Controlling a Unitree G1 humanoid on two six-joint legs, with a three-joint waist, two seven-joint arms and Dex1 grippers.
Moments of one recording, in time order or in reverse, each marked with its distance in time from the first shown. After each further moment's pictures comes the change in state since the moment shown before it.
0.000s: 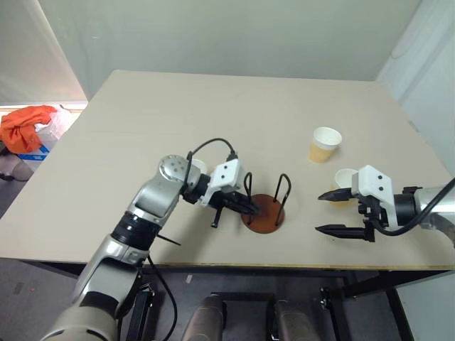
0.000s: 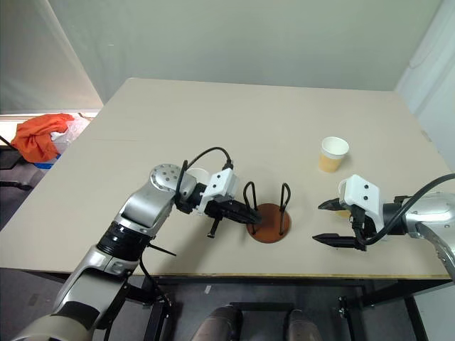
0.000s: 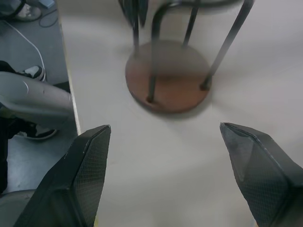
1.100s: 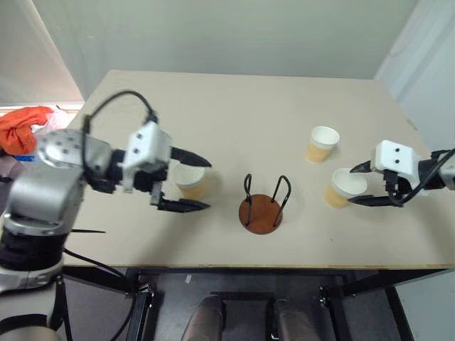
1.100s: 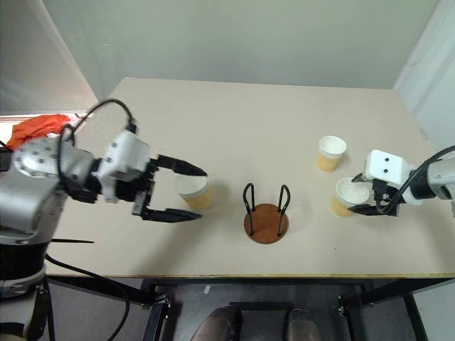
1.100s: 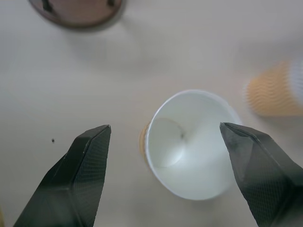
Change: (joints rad) left arm 0.122 0.432 0.436 -0.411 -0.354 0.238 0.033; right arm -0.350 -0.035 0.220 0.527 -0.384 -0.332 0.184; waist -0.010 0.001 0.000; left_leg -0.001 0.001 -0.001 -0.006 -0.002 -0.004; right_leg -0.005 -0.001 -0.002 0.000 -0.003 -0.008
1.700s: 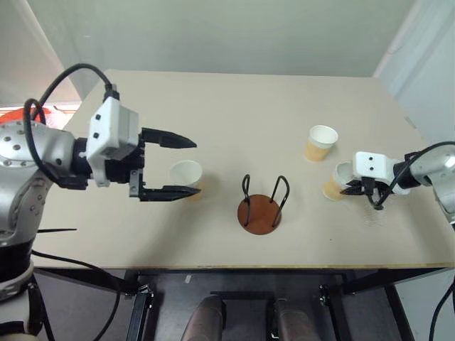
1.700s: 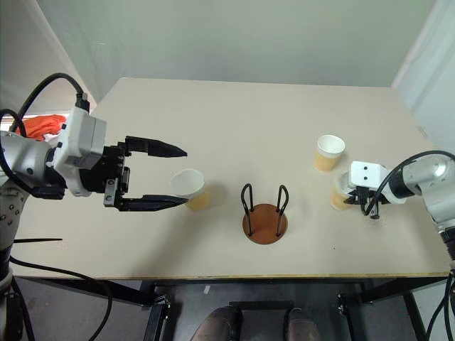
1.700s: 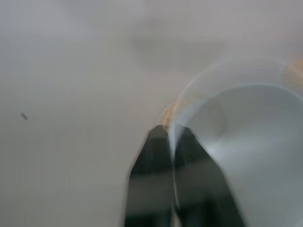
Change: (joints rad) left arm 0.048 0.099 0.093 -0.048 -0.103 0.013 0.102; right arm -0.130 0.074 0.075 0.095 -0.097 -0.080 0.116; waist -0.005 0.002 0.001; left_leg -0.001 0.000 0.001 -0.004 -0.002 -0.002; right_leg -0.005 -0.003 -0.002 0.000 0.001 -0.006
